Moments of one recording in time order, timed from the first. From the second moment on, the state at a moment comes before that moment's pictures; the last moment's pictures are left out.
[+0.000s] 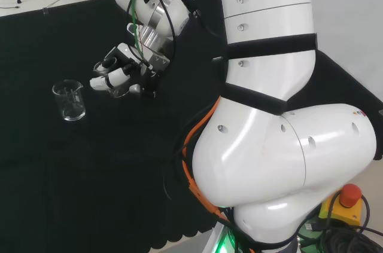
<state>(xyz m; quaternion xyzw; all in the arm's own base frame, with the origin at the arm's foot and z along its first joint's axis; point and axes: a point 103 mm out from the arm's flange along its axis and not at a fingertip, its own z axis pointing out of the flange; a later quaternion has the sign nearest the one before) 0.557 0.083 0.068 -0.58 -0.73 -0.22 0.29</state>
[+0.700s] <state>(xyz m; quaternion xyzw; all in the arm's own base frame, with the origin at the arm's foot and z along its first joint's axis) 0.561 0.077 0.062 -0.58 -0.71 -0.26 0.30</state>
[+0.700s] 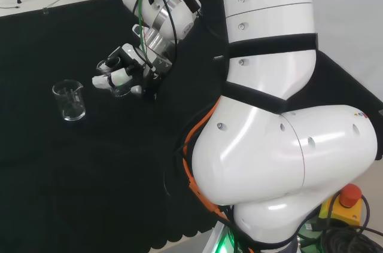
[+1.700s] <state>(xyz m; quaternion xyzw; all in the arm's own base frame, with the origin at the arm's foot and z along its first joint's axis) 0.562 0.089 0.050 -0.57 -0.72 -0.25 0.30</state>
